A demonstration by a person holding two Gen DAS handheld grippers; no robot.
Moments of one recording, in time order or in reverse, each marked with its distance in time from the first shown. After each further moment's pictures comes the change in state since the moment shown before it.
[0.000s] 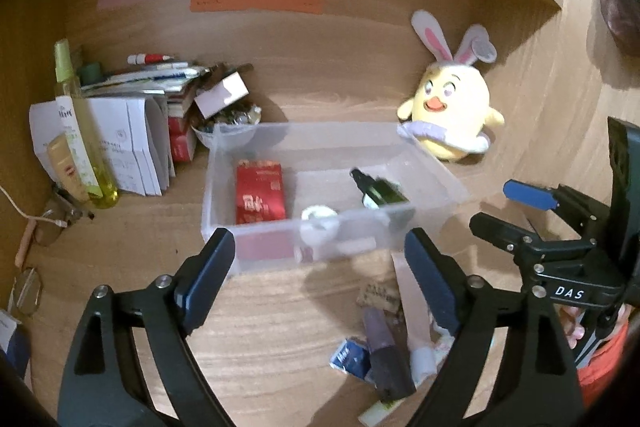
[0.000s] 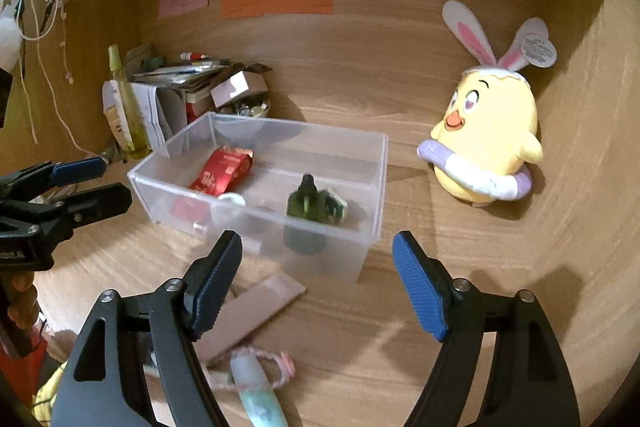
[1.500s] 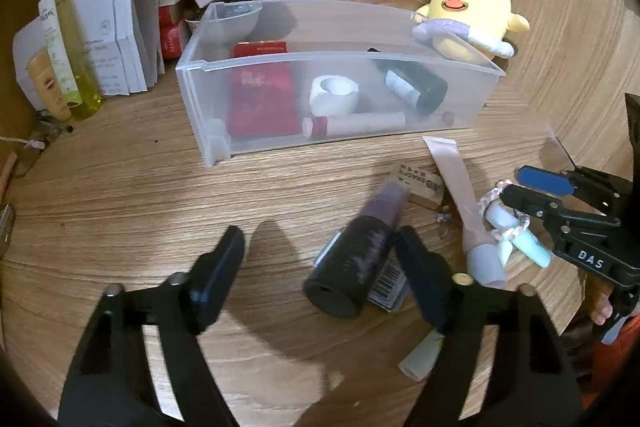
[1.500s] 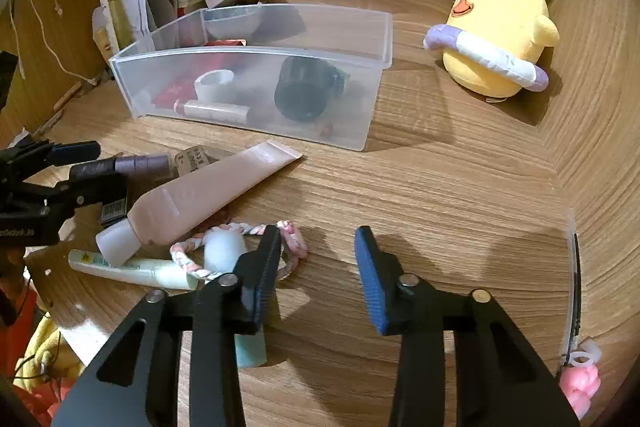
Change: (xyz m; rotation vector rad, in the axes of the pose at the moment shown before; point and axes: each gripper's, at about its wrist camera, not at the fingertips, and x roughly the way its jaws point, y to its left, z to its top) left arm 0.044 0.007 -0.071 0.007 0.231 0.018; right arm 0.035 -0.003 -0.072 0.002 0.226 0.003
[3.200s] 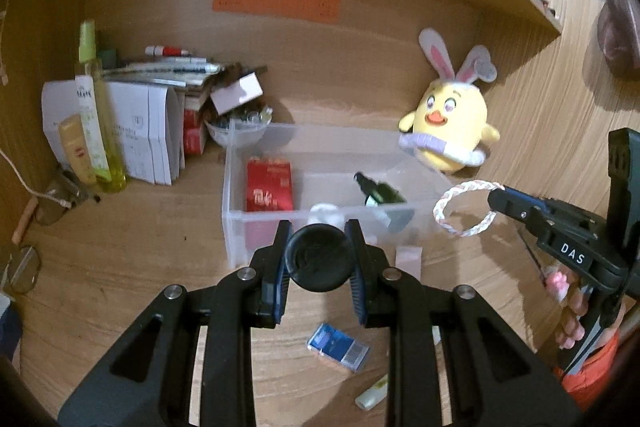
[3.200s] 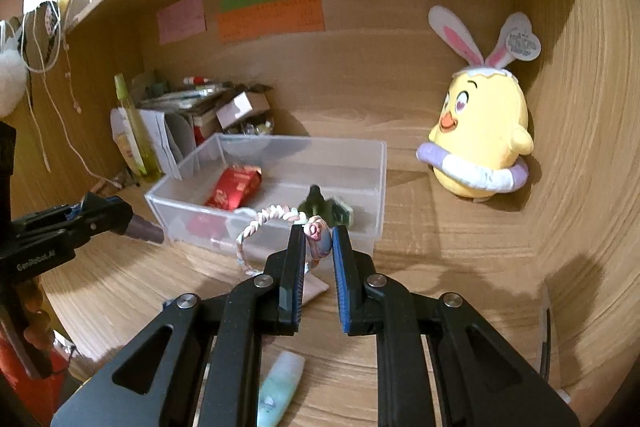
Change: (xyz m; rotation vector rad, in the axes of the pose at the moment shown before) left arm -0.077 0.011 0.049 -0.079 -0.285 -0.049; right arm -0.070 -0.001 0.066 0.082 -0.295 0.045
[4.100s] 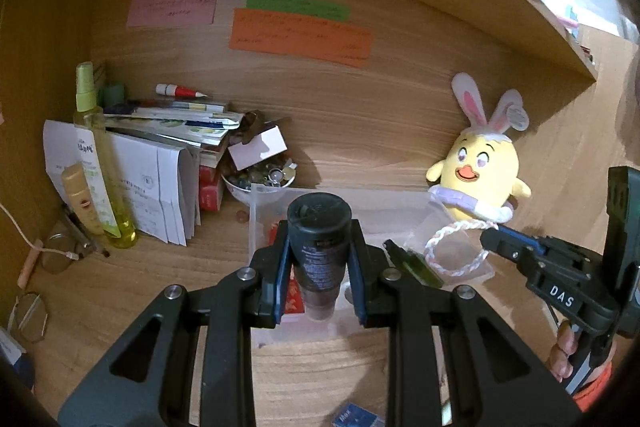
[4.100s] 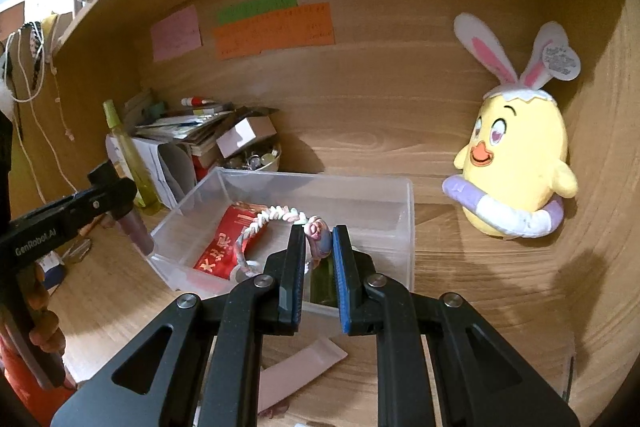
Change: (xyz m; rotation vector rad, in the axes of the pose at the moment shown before) left arm 0.027 0.022 0.052 -0.030 -0.086 0.062; right arm 0.054 0.006 0.040 0.018 0.004 0.039
